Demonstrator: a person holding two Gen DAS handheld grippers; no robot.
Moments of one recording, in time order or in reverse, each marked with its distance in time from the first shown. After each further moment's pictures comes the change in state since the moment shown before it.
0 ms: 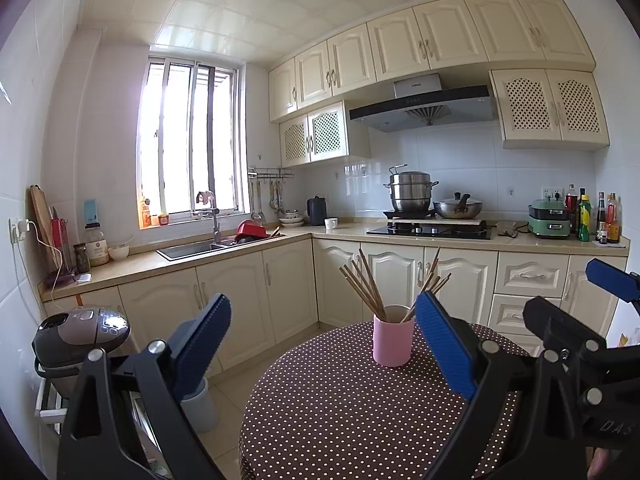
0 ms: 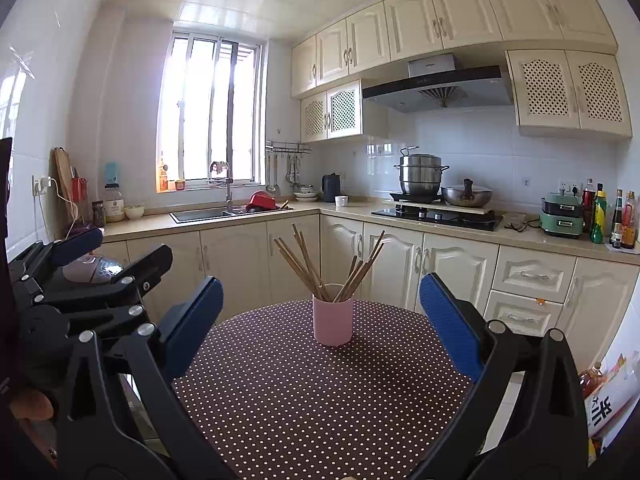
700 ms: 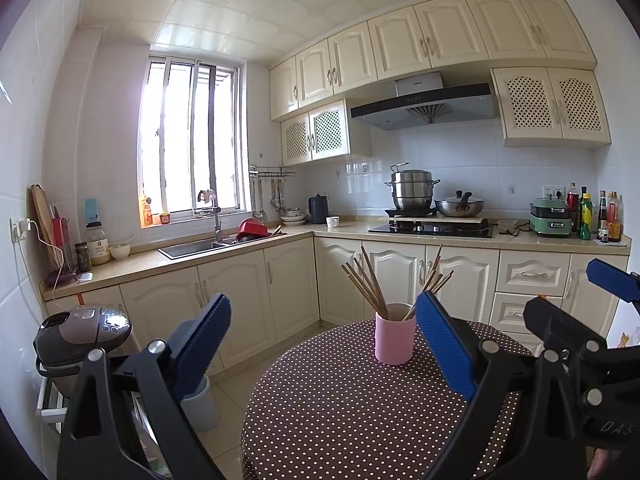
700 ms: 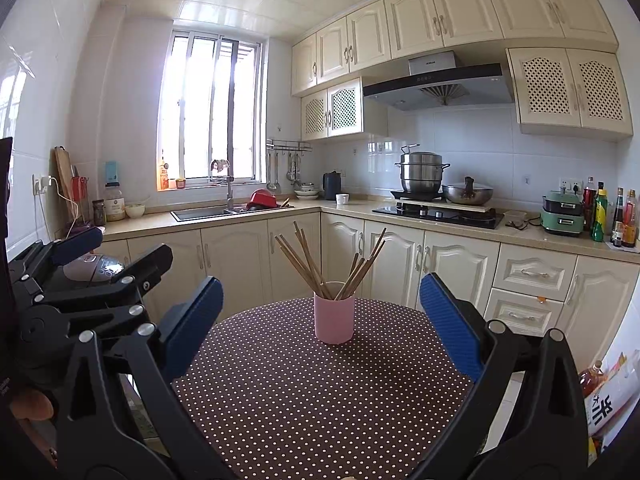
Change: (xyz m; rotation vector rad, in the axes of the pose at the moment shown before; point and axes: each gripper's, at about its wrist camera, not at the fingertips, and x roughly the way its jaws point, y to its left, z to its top) left arm 0.000 0.003 -0.004 0.001 0.003 0.004; right arm 0.001 0.000 -0.002 0.002 0.007 0.003
